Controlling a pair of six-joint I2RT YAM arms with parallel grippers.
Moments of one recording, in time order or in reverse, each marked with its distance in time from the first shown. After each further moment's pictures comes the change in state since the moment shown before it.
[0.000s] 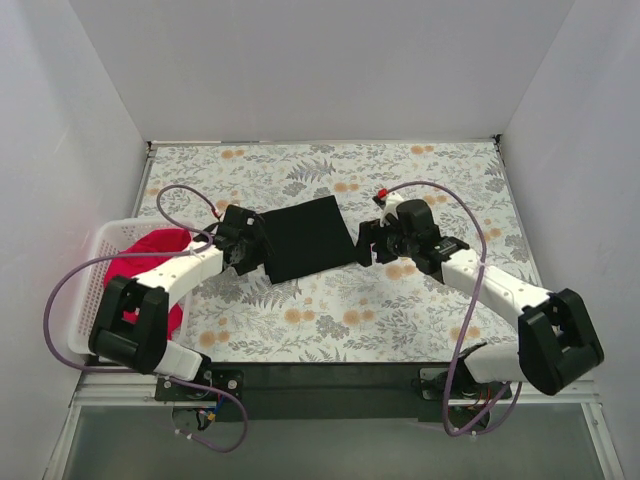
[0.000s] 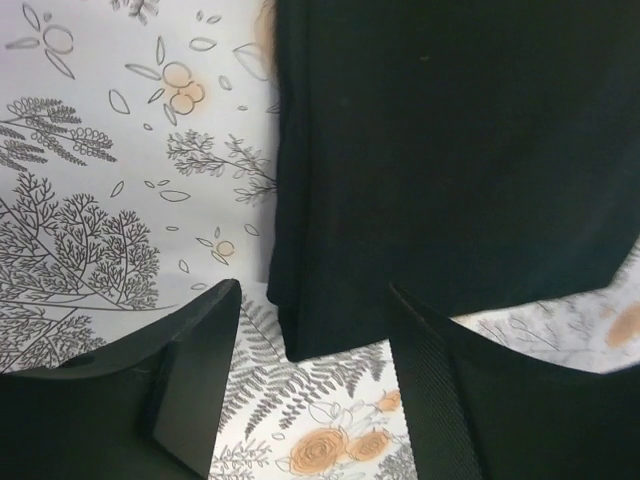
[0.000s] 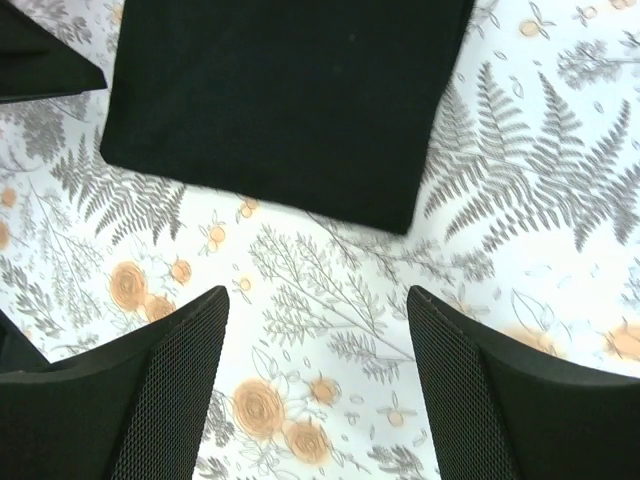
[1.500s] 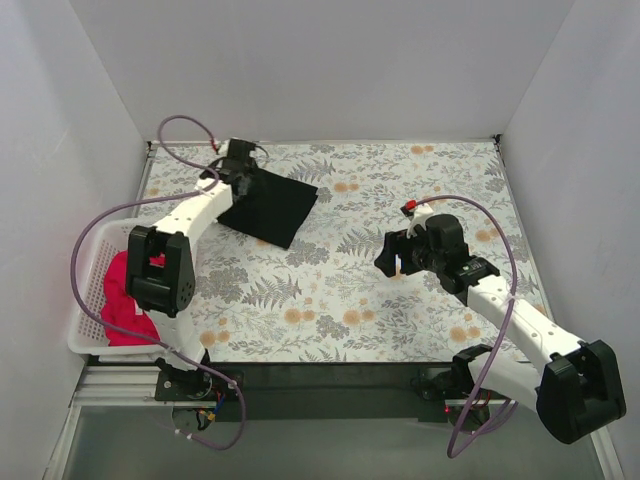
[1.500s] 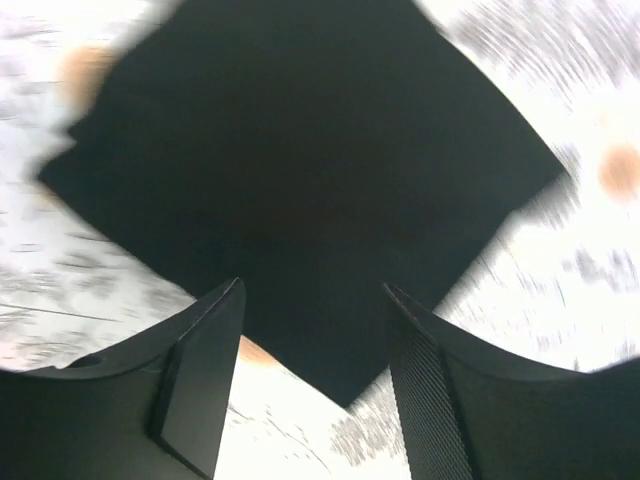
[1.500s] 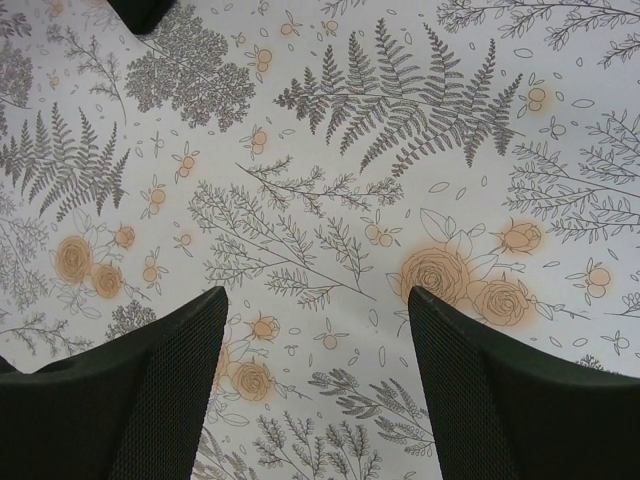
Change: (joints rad) left arm 0.118 0.426 0.657 -0.162 -0.207 0.173; right arm -0.107 -0.288 -0.168 -0.102 0.044 -0.075
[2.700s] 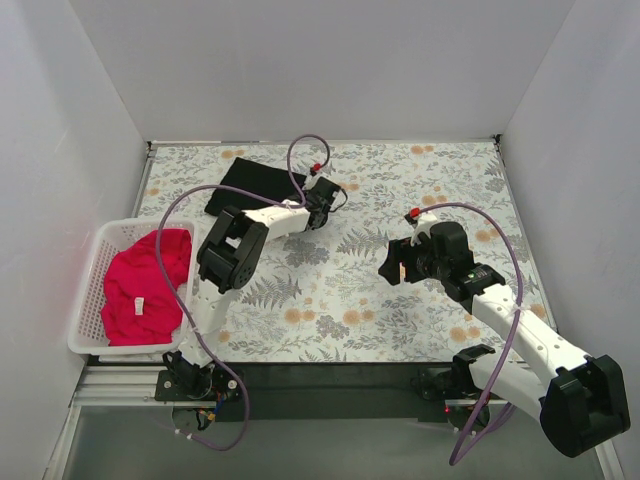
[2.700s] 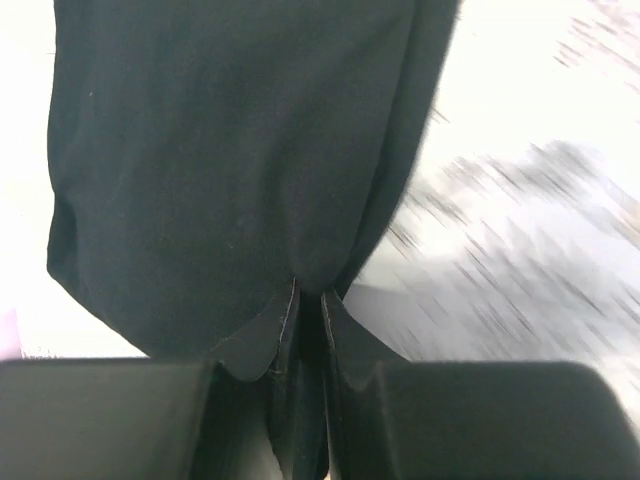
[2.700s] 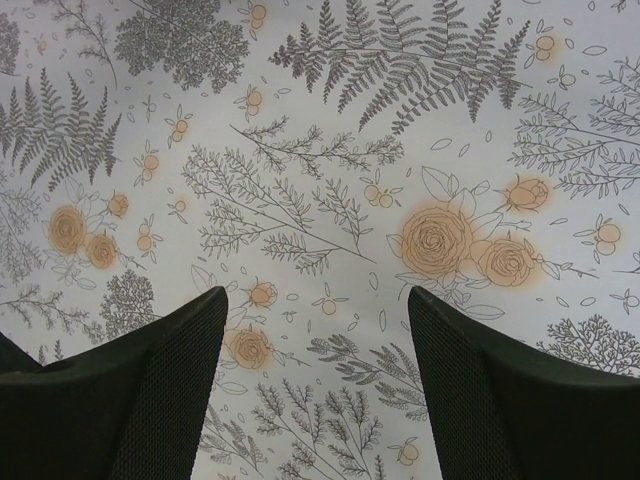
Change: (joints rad) left arm -0.409 0.422 0.119 0.232 -0.581 0.631; right arm -0.010 -0.078 -0.045 -0.051 -0.016 -0.003
